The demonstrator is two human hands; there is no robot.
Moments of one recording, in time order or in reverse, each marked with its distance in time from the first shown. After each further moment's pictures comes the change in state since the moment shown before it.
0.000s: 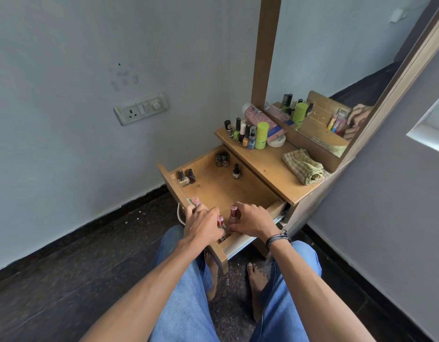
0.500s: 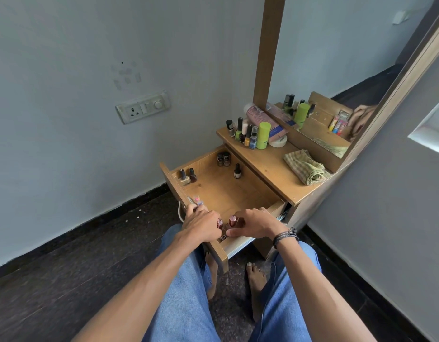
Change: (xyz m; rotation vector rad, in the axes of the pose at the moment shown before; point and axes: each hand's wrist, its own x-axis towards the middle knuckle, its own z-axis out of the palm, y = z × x) left_hand 0.004 -0.007 -0.013 0.039 -0.274 0.051; right_hand -0.006 0.008 -0.015 0.005 -0.269 -0.100
